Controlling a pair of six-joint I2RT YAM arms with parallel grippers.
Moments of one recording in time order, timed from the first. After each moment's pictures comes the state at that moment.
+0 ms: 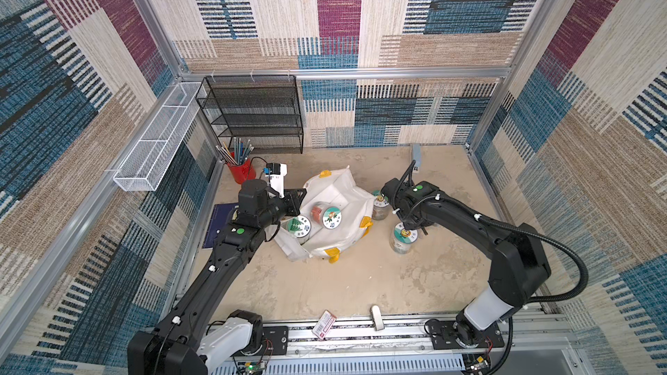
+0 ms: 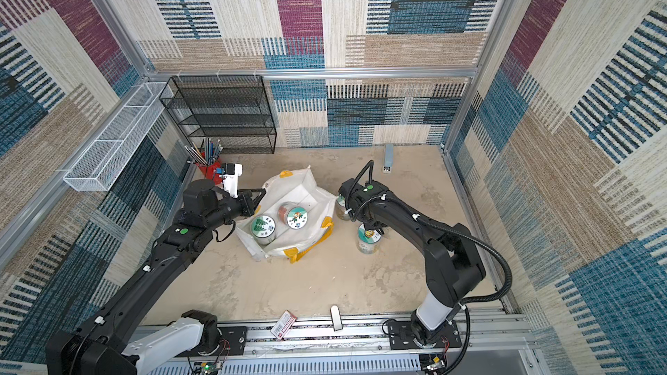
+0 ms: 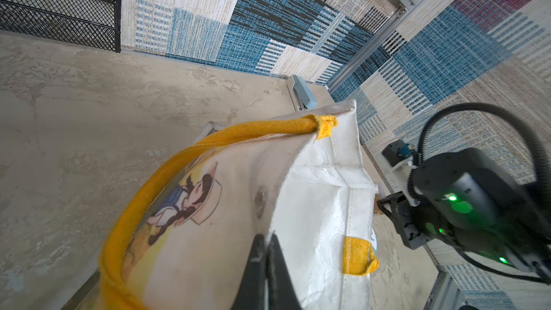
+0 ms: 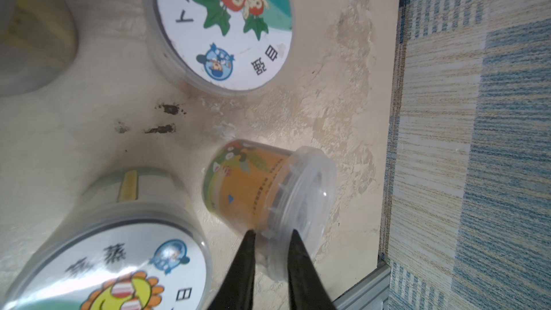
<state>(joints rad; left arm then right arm) -0.25 1.07 0.86 -0.15 0.38 -0.43 0.57 1.68 1.28 -1.17 0.64 0.46</state>
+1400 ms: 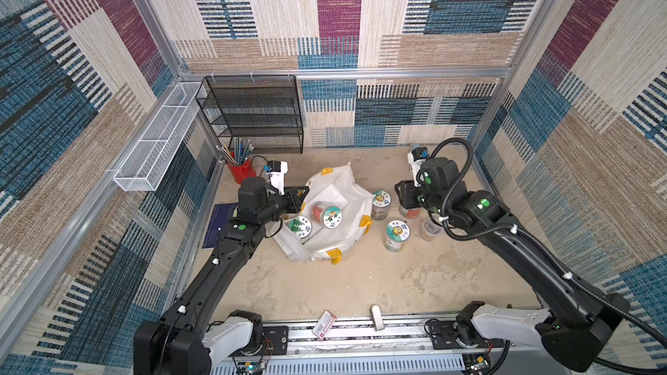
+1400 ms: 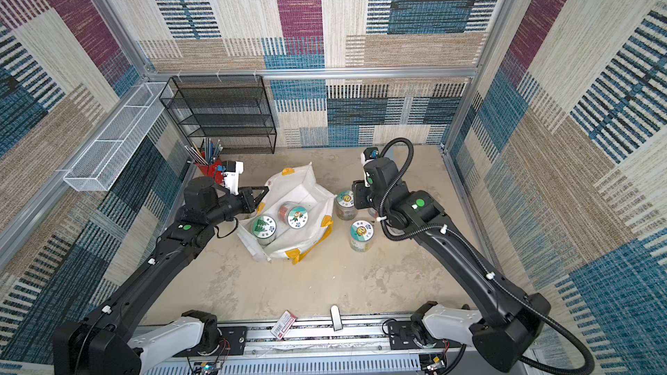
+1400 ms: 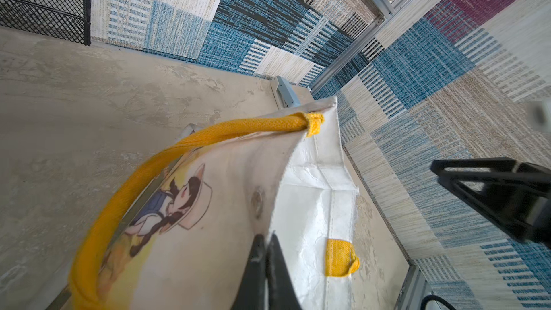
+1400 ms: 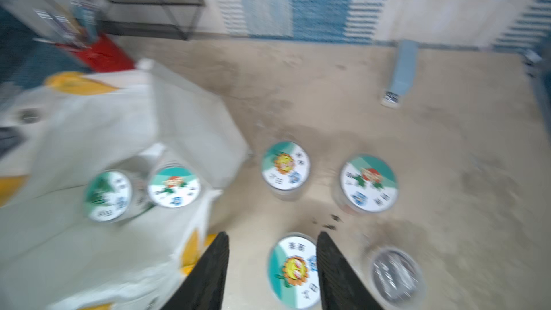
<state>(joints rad) -0.23 1.13 0.87 -0.08 0.48 -0.47 0.66 1.18 1.31 -0.69 0.12 0.29</state>
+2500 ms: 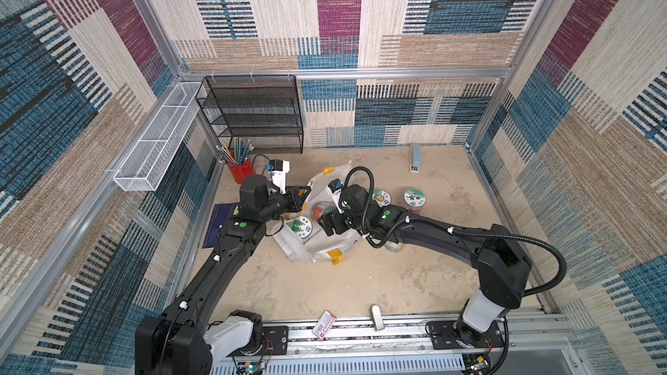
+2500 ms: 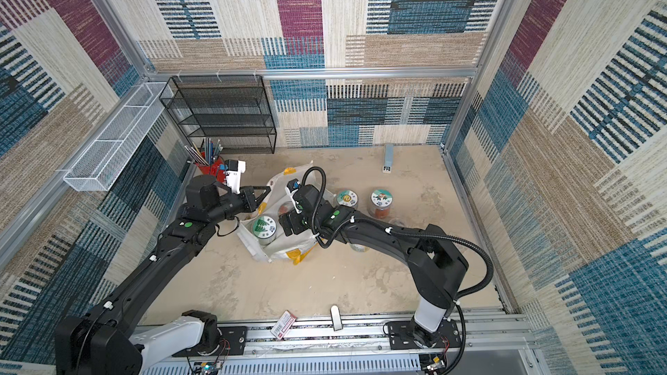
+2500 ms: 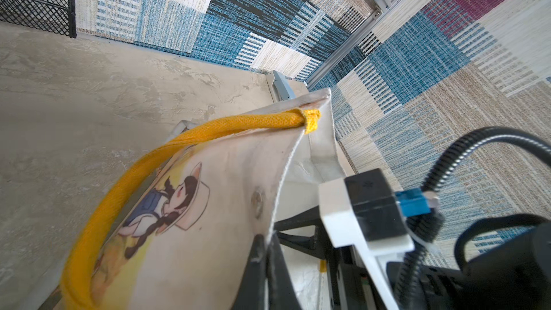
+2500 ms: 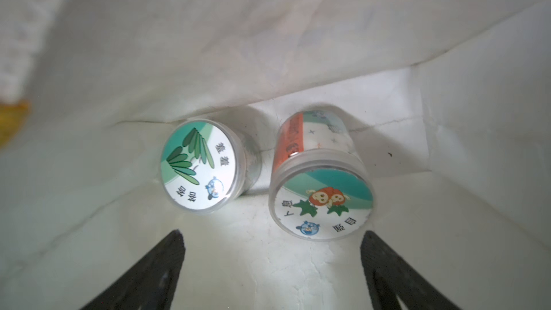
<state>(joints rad) -0.23 1.14 0.88 -0.10 0.50 -0.47 0.88 1.71 1.24 -0.24 0.03 0.33</state>
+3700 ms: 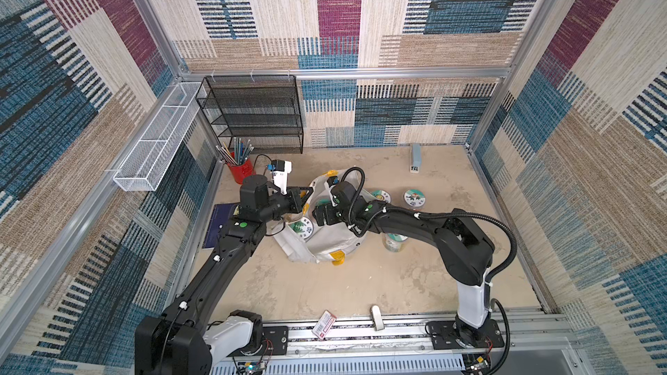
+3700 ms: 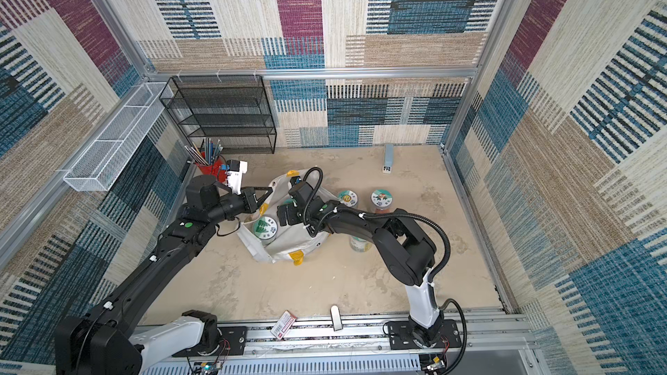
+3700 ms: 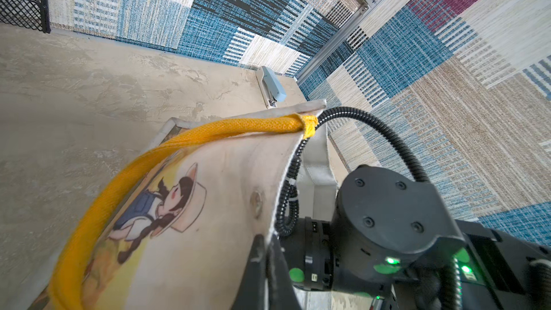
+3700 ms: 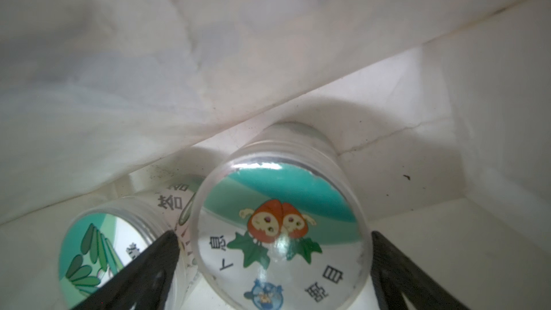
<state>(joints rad) -0.23 1.14 0.88 -0.09 0.55 -0.47 0.83 1.97 1.39 -0.15 0.01 0.47</state>
